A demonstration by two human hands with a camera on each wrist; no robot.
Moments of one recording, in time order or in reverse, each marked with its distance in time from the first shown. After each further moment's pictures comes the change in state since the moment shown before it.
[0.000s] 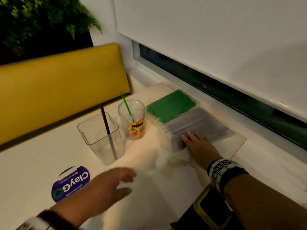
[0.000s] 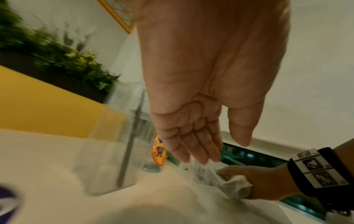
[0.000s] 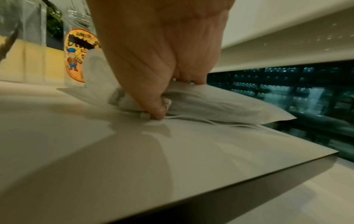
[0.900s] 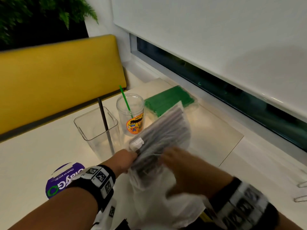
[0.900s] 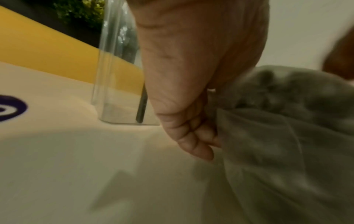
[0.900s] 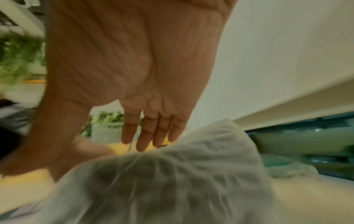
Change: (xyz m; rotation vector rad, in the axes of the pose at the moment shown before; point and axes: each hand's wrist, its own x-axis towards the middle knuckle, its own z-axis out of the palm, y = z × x) left_hand 0.104 -0.017 0.025 -0.524 0.082 -0.543; right_hand -0.067 -0.079 -0.081 0.273 0.037 -0.519
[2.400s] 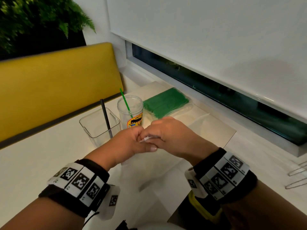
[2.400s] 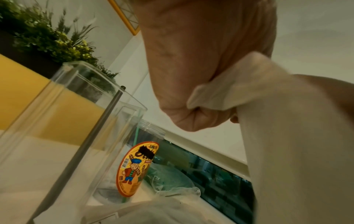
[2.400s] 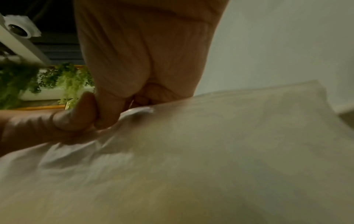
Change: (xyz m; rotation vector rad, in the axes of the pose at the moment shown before) left_hand -0.069 0.049 -0.033 0.084 -0.176 0.620; right_hand 0.042 -0.031 -0.067 0.164 0.405 -0.067
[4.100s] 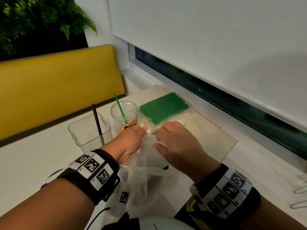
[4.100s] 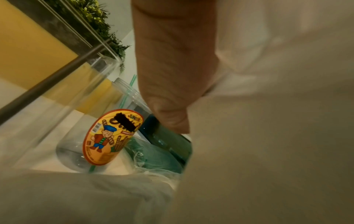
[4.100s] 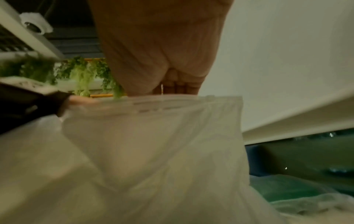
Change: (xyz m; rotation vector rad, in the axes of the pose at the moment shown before) left_hand 0.061 0.026 0.029 -0.272 0.277 -0.346; right_hand -0.032 0.049 0.008 -0.315 0.176 0.051
